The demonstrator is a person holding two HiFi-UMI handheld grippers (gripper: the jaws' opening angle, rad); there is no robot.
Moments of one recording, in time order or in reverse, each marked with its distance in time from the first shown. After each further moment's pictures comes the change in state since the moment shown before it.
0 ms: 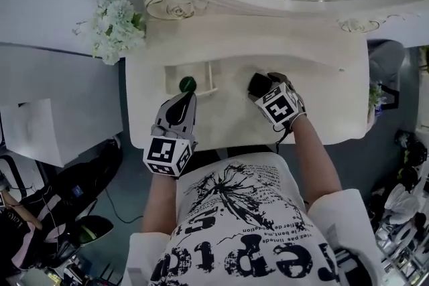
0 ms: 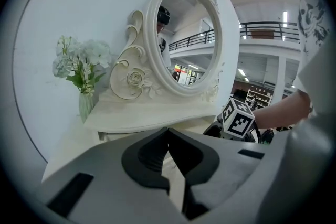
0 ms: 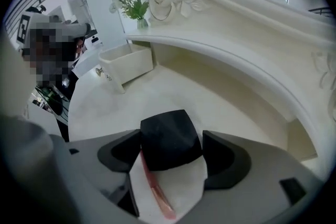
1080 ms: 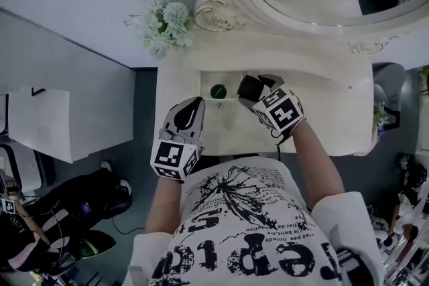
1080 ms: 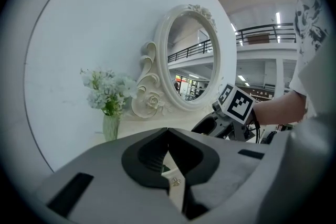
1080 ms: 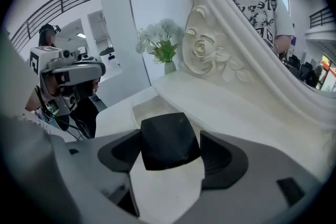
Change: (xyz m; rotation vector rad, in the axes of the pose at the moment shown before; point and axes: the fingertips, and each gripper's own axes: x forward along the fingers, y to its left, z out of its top) left arm -0.073 0.032 0.044 0.020 -0.089 0.043; right arm -0.062 0.084 0.134 -0.045 -0.198 0.127
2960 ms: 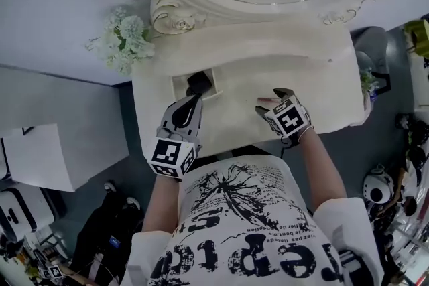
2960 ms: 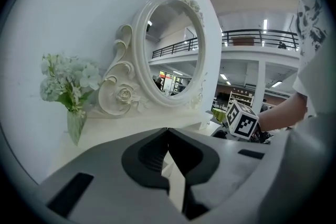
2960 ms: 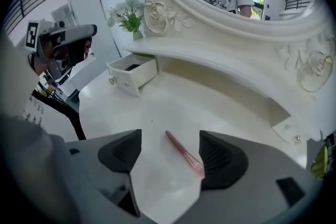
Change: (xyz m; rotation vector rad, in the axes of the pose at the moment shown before) left arm 0.043 -0.049 -0.006 0.032 0.048 -0.199; right arm -0.038 -0.038 -0.156 0.229 0.190 -0.176
